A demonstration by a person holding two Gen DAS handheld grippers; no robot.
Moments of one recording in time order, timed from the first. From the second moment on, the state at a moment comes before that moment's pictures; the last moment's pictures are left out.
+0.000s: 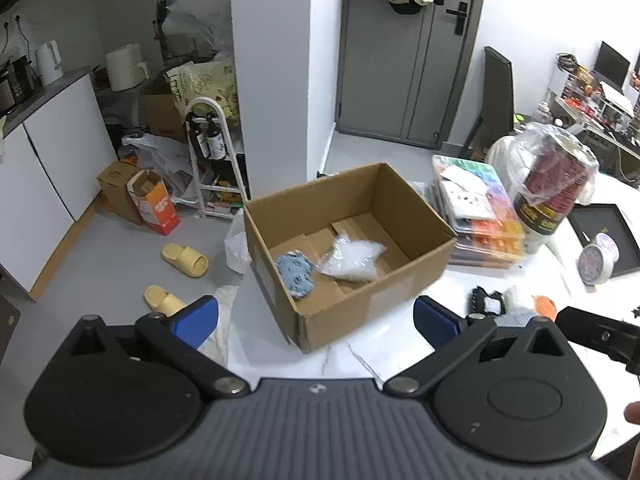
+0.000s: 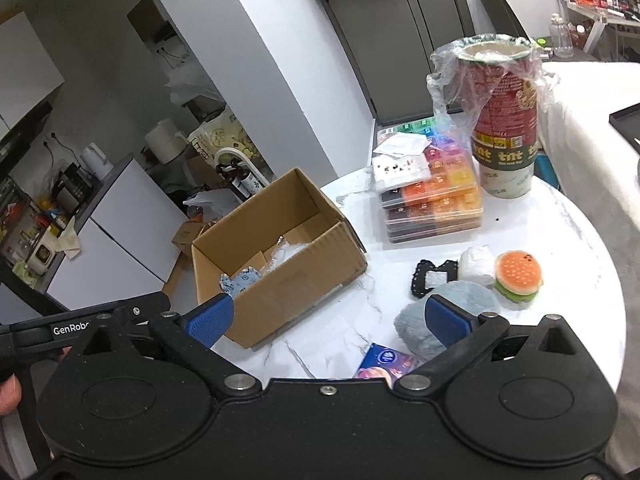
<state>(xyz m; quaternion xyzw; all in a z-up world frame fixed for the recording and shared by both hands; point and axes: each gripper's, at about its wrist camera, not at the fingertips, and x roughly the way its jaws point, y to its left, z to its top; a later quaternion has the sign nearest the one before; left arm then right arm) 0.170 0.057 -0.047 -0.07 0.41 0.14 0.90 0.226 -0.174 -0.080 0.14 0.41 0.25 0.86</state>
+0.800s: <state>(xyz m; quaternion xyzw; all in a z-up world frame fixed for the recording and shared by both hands) 0.146 0.016 -0.047 -0.05 0.43 0.09 0.90 0.204 -0.224 -0.080 0.16 0.41 0.23 0.87</state>
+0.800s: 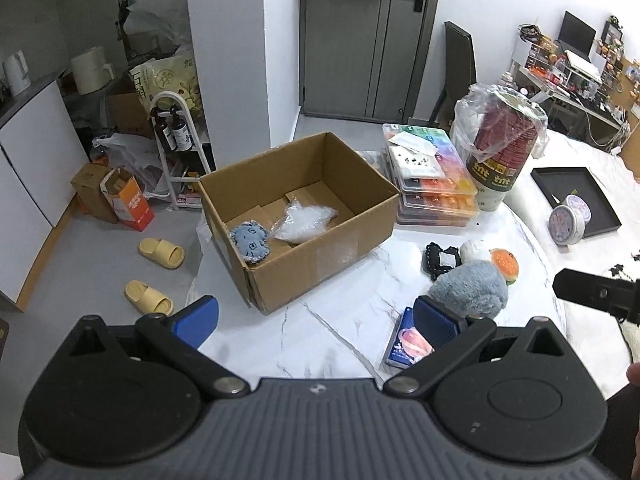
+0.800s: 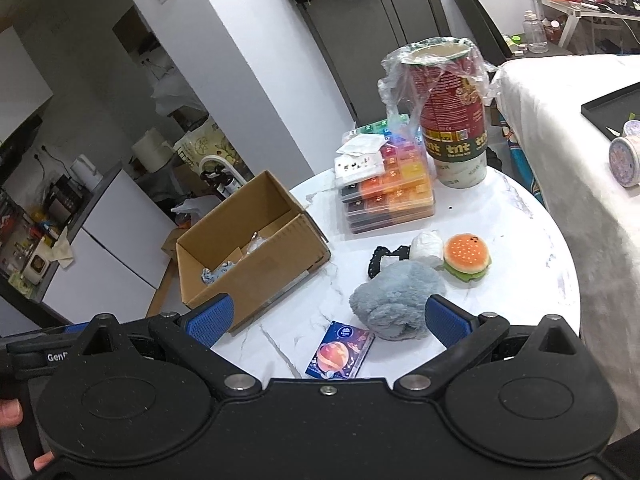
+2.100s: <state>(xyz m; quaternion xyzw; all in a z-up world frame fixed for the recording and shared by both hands) 0.187 -0.050 -0.134 -0.01 0.49 0.04 0.87 0.236 -0.270 -0.166 0.23 0.45 0.19 0.84</state>
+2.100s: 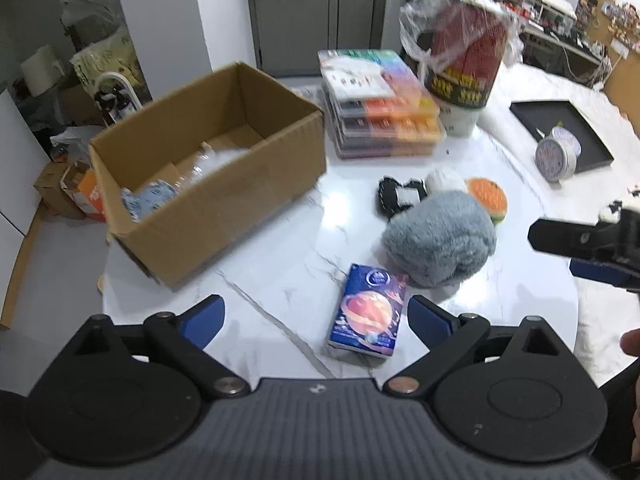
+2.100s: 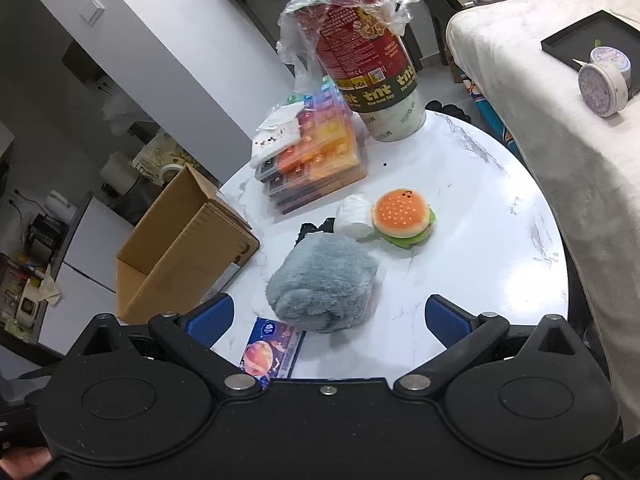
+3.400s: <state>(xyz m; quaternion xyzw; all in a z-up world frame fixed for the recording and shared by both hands) 0.229 -0.057 -0.202 -0.09 0.53 0.04 0.84 0.265 -0.250 -0.221 0.27 0.47 0.19 0.82</state>
